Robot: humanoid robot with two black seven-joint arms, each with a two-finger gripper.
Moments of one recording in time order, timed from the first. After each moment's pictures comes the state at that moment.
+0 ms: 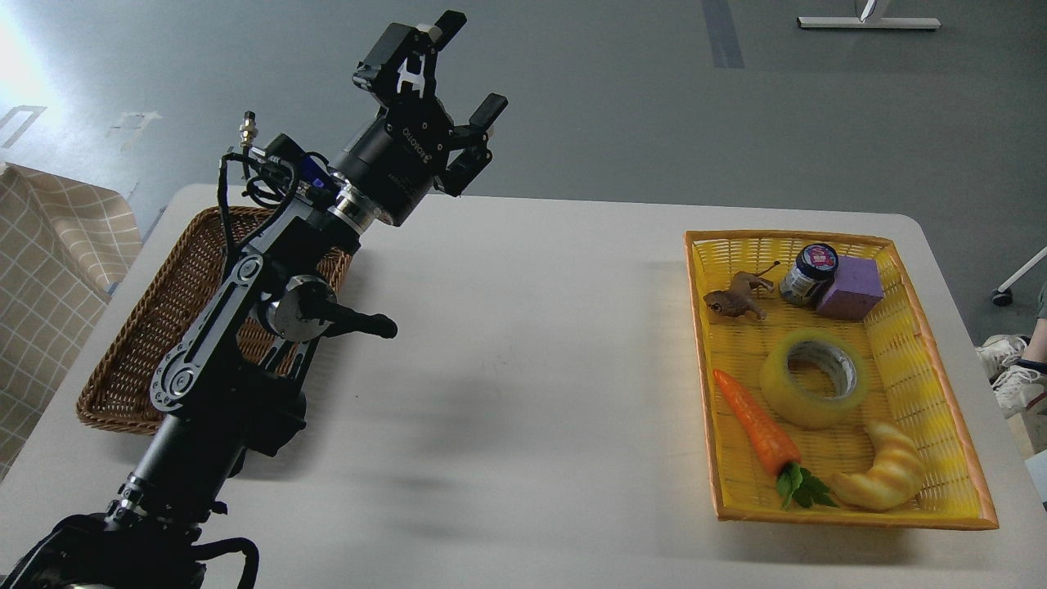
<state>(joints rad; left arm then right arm) -0.47 0.01 -1.36 -1.33 0.90 -0.35 -0.05 0.38 -0.83 1.52 1.60 -1.52 0.49 -0.32</state>
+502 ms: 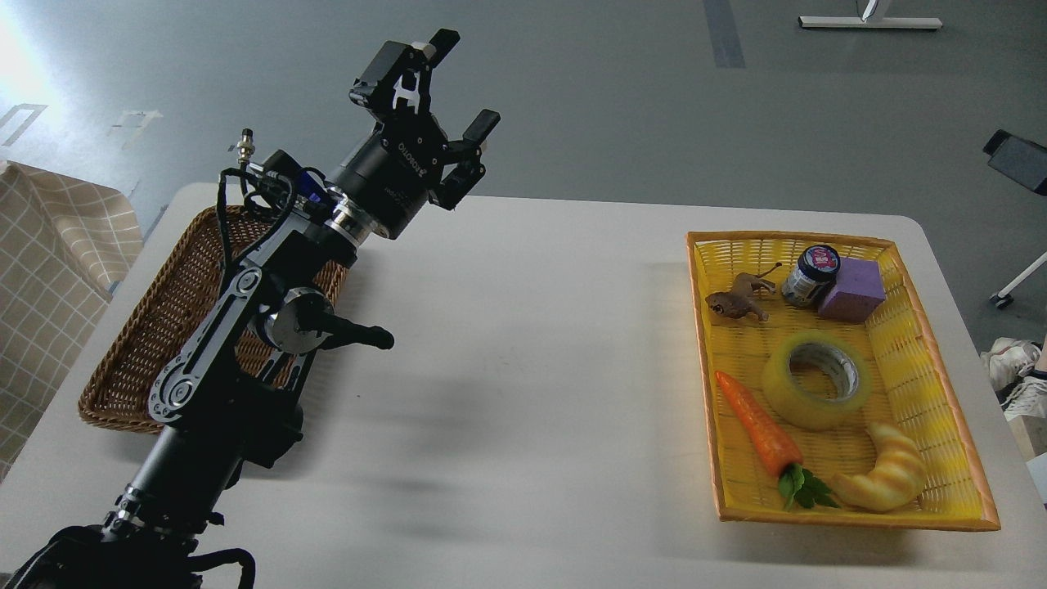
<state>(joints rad) -0.45 0.01 -1.36 -1.33 0.90 -0.35 -0.05 0.26 -0.75 1.49 1.60 -1.71 0.49 -0.33</state>
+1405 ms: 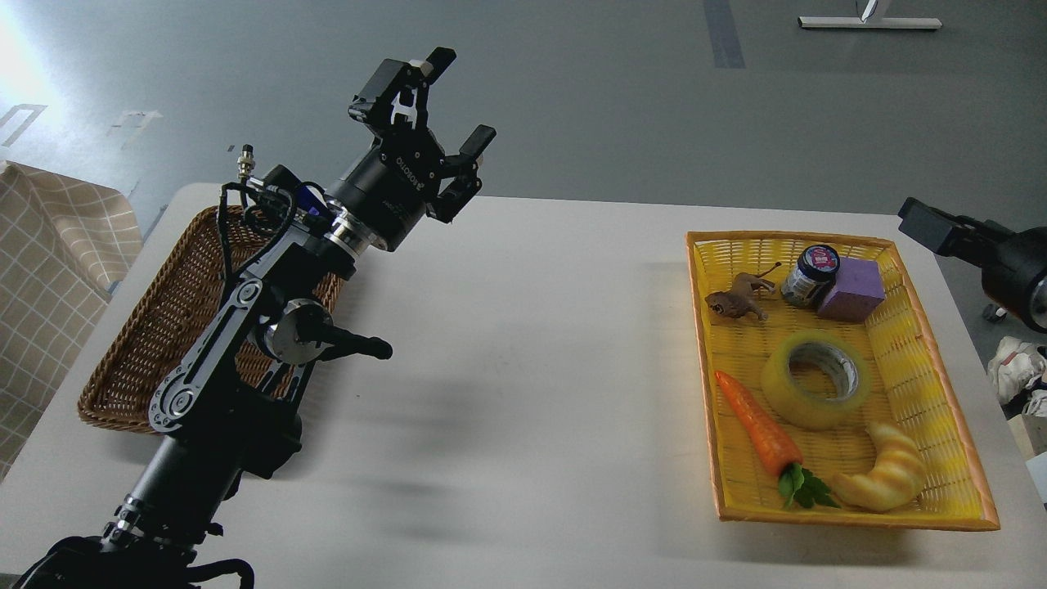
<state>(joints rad) -0.42 0.01 -1.36 -1.33 0.91 -0.35 -0.05 0.25 -0.66 1.39 1.63 -1.80 0.49 -0.36</state>
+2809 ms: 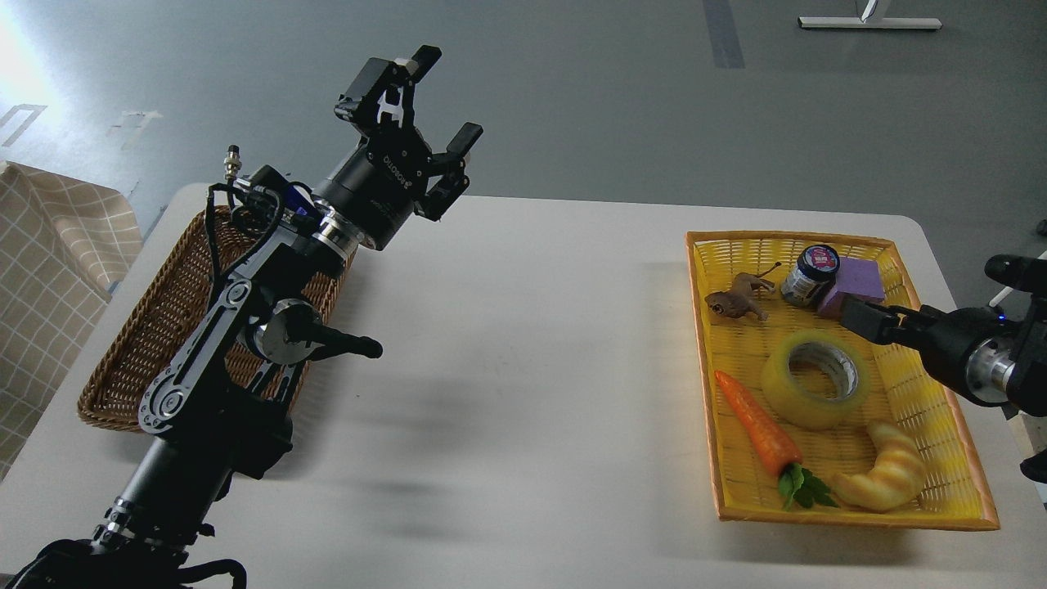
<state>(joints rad) -0.42 0.03 -1.38 -1.33 0.90 -0.35 -0.06 0.19 -0.71 1.18 1.65 -1.79 0.49 -0.40</state>
